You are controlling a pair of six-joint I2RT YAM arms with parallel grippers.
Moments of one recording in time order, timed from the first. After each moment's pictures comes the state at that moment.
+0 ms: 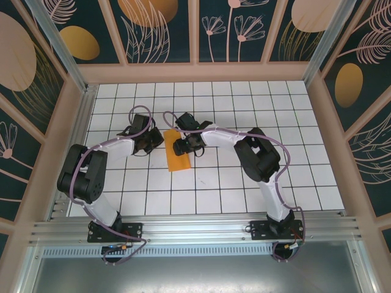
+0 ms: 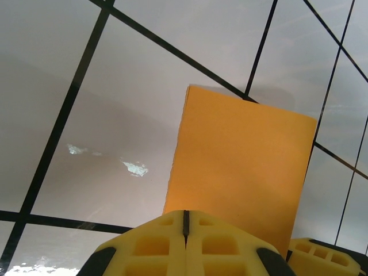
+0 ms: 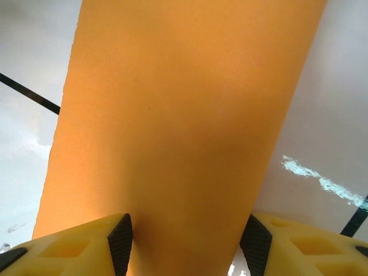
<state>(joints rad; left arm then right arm) -0.31 1.70 0.90 -0.10 0.19 -0.89 0.79 2.16 1.55 -0.51 -0.11 0.33</state>
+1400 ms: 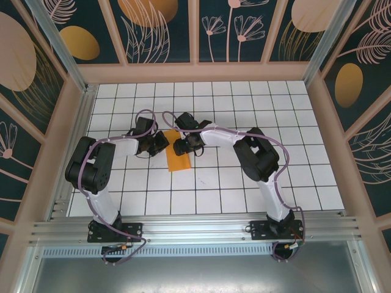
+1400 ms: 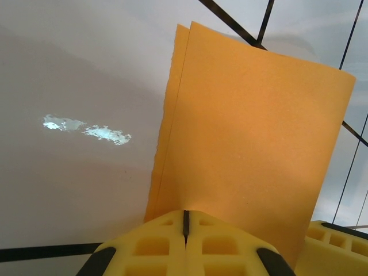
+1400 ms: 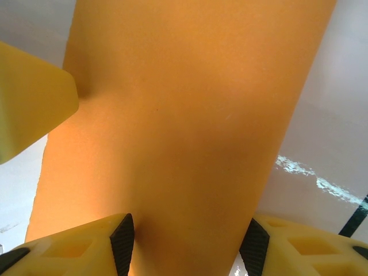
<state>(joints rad) -0.31 1.81 0.89 -0.02 0.34 -0.90 0.79 2.17 1.57 -0.54 -0.10 0.31</state>
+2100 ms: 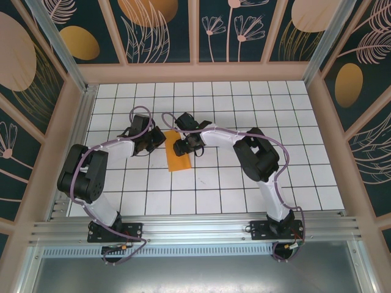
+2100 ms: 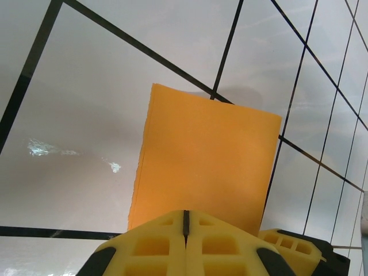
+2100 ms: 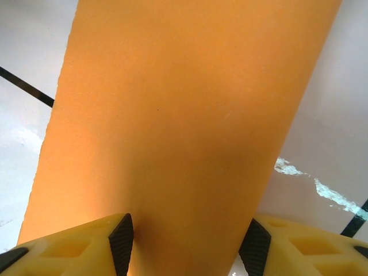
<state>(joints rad) -0.31 1.70 0.87 -0.01 0.25 -0.94 0.80 2.17 1.57 -0.53 -0.10 0.28</state>
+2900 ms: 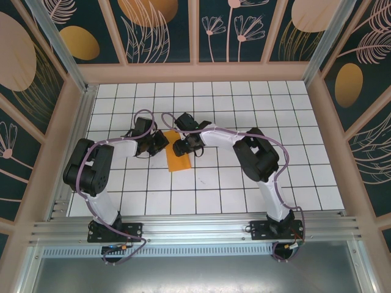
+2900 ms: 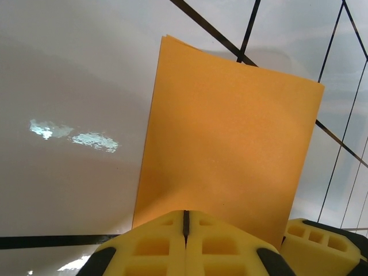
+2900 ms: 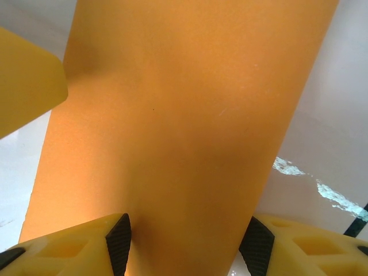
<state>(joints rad) -0.31 1.78 0.87 0.02 0.33 -0.94 0.80 2.18 1.57 -0.53 -0.10 0.28</state>
